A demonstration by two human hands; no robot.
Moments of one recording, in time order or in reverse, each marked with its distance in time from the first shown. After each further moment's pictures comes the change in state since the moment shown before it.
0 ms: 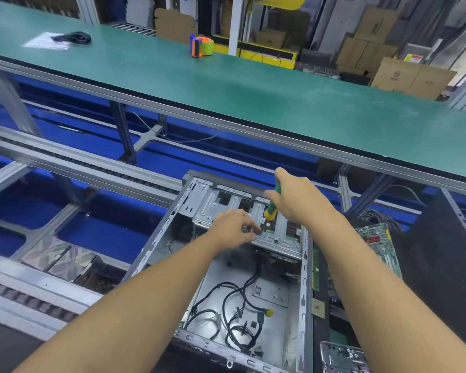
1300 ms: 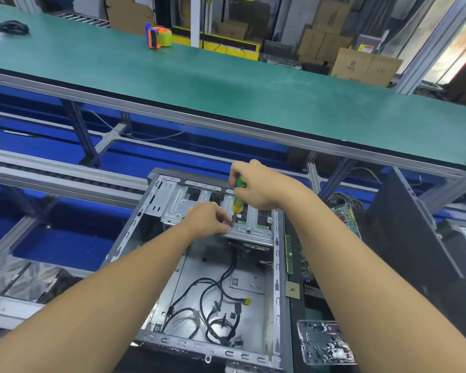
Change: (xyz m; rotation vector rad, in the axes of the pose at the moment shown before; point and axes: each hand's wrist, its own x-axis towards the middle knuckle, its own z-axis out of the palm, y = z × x) left_hand 0.015 0.007 -0.007 -0.020 -0.067 -0.078; right_hand -0.005 -0.006 -0.021 0.041 -0.239 -0.069
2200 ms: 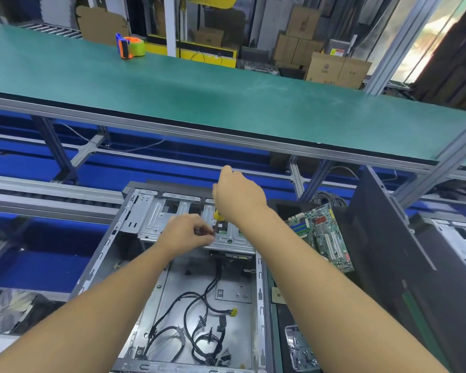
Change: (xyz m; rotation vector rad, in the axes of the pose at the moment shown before) left_hand 0.004 -0.014 0.013 -0.042 0.108 0.201; right_hand 0.004 -0.007 0.021 -0.134 0.298 0.234
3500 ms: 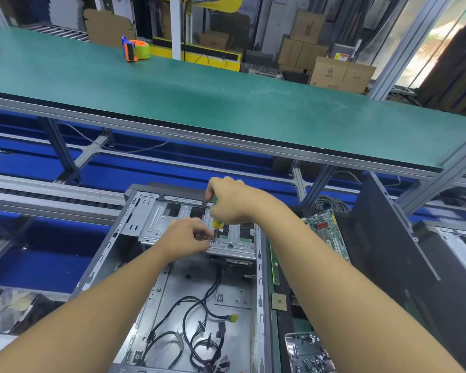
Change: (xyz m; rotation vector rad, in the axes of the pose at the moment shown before) left_hand 0.000 -0.003 -0.002 -0.140 -0.045 -0.069; right_hand 0.004 0.002 -0.025 0.131 -0.377 -0.153
